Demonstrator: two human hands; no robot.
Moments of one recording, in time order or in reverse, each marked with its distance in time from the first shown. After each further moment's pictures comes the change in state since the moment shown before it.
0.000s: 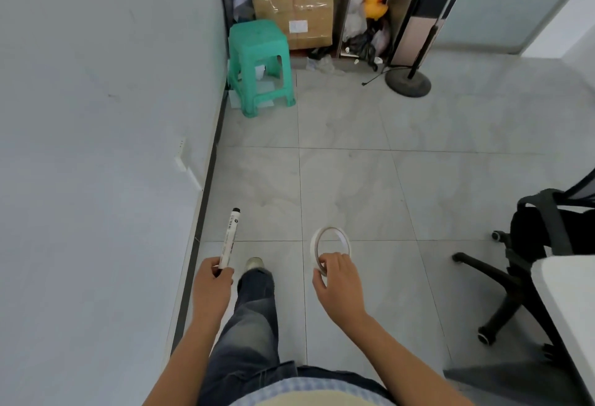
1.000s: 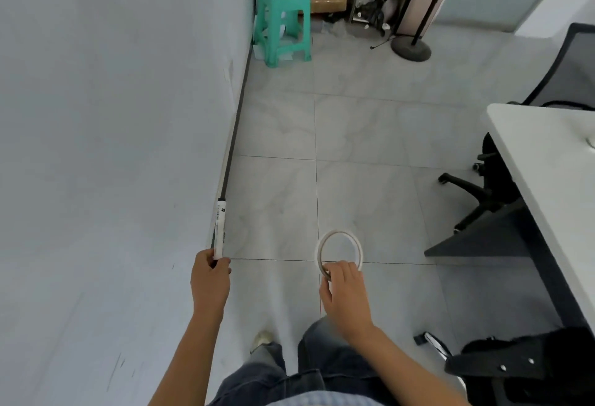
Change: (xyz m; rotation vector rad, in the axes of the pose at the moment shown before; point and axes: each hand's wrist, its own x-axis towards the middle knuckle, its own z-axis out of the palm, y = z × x) left_hand -0.354 -0.268 -0.200 -0.134 0.119 -0.076; right_hand -0.487 -0.111 -0.045 -0.089 0.058 -0.159
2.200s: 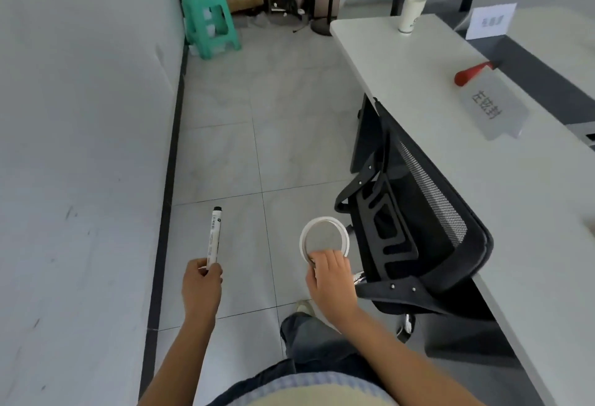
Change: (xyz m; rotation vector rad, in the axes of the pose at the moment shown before) left_hand -0.447 -0.235 0.001 0.113 -0.090 0.079; right_hand -0.457 0.085 -0.196 -0.066 0.167 0.111
